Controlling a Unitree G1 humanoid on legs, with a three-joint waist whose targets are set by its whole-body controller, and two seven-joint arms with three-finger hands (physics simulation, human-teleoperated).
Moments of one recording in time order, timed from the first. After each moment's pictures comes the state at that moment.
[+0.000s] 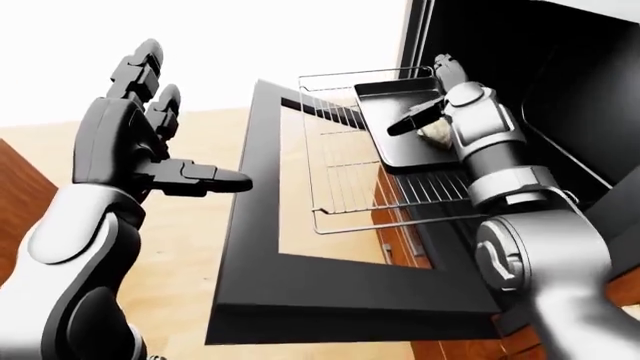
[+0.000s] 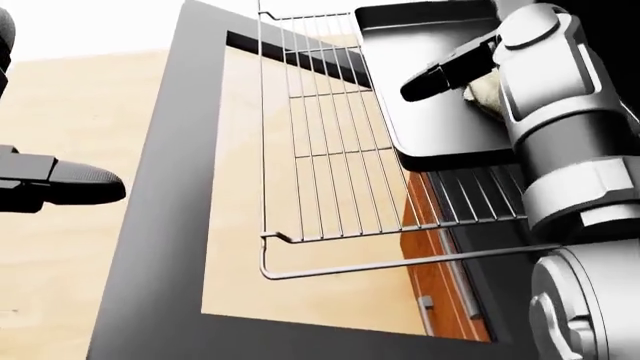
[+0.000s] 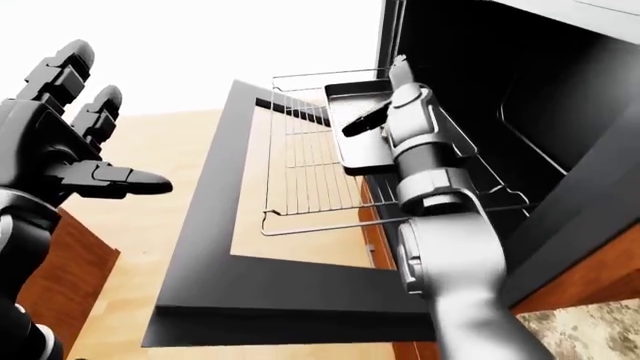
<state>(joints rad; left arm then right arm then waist) -0.55 0.41 0.33 -0.75 -0.34 1.12 0.00 -1.34 -0.31 -0.07 1.06 -0.43 0.53 0.07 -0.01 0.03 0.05</state>
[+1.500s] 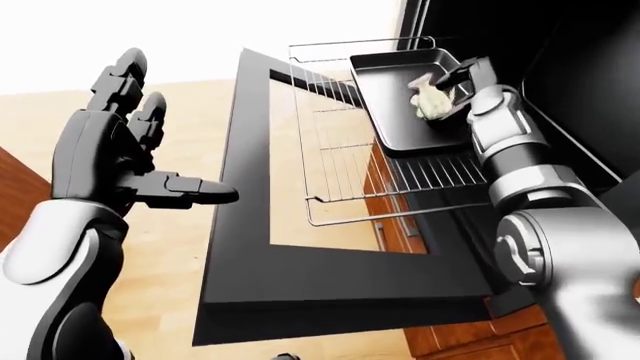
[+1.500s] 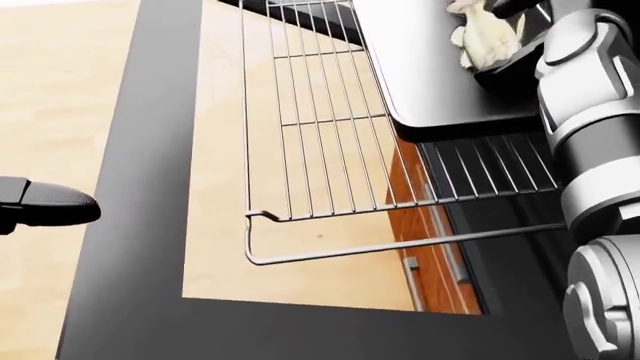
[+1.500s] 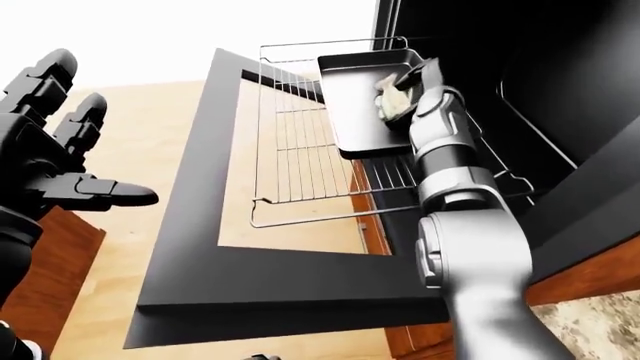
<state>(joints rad) -0.48 0.42 0.39 -0.79 -0.32 1.12 -0.06 -1.35 -0.40 -0.07 1.22 -0.60 0.37 -0.08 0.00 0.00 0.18</state>
